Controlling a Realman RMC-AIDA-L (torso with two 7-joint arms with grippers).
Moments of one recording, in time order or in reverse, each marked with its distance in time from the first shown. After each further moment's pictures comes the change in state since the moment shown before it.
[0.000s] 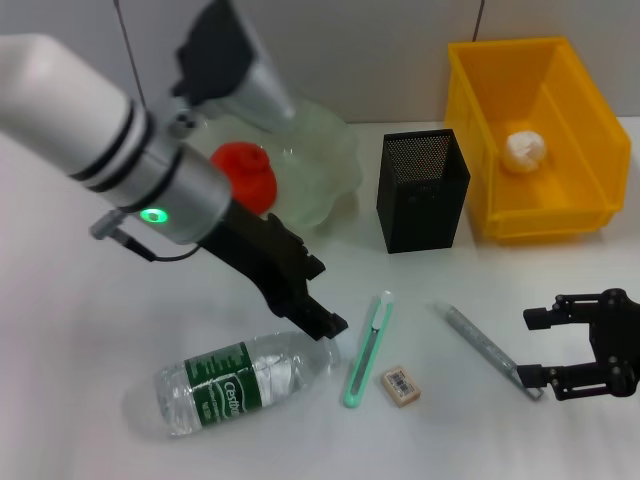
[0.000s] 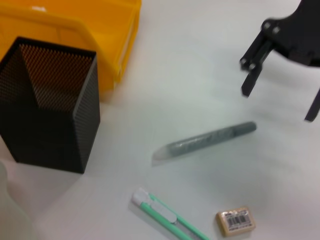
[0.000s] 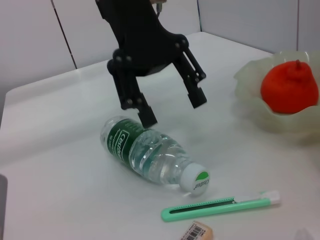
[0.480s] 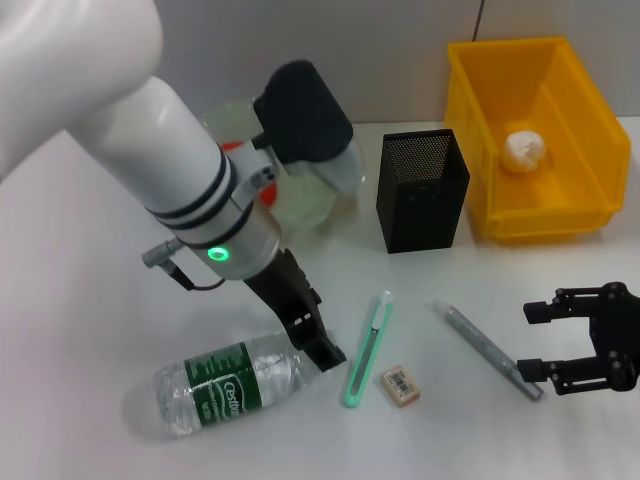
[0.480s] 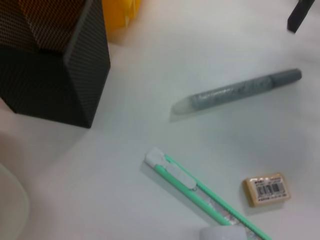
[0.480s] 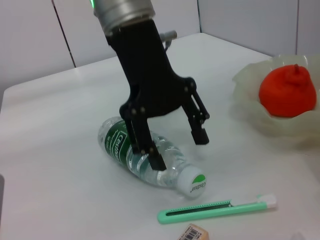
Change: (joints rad) left arm -0.046 -0.004 0.286 -0.057 0.064 -0.154 -0.223; right arm 0.002 0.002 0.002 -0.019 -0.001 -0.002 0.001
